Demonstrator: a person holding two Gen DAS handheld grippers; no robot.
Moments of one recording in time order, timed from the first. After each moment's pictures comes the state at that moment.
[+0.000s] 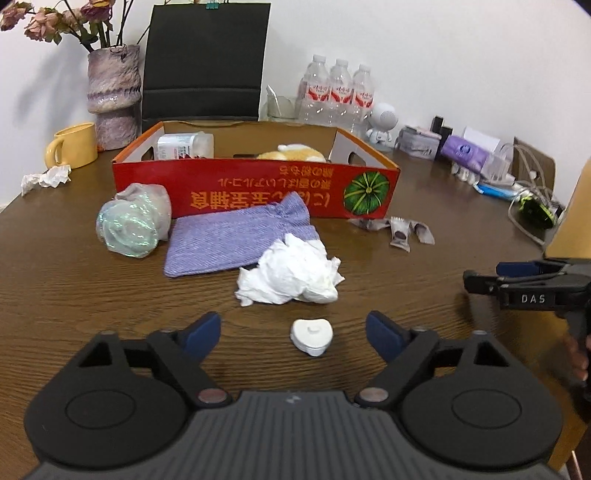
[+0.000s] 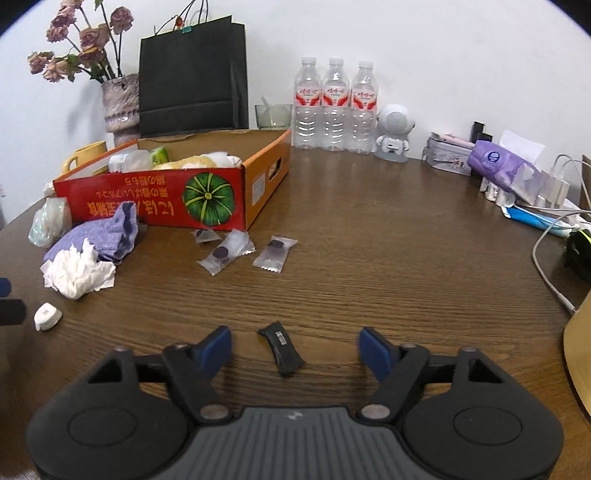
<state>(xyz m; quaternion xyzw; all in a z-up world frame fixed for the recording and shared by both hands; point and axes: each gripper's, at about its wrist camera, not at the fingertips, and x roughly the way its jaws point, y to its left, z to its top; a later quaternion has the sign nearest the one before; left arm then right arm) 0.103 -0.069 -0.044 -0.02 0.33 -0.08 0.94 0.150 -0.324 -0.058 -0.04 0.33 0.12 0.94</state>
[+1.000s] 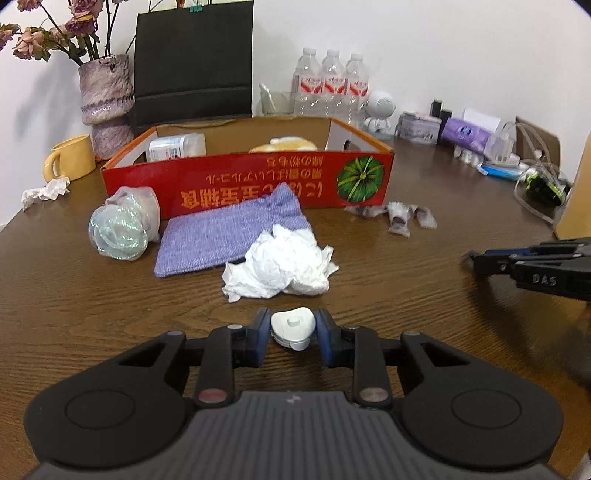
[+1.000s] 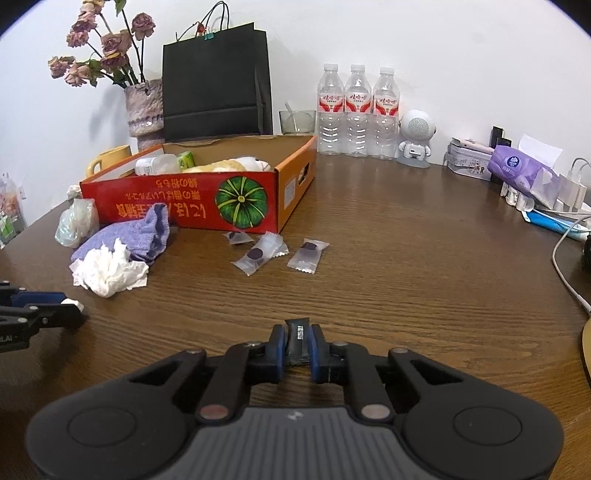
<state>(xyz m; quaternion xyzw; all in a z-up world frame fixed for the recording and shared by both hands) 0.101 -0.082 -0.048 0.01 0.32 -0.08 0.94 0.137 -0.313 -0.054 -0.03 0.32 0.15 0.94</state>
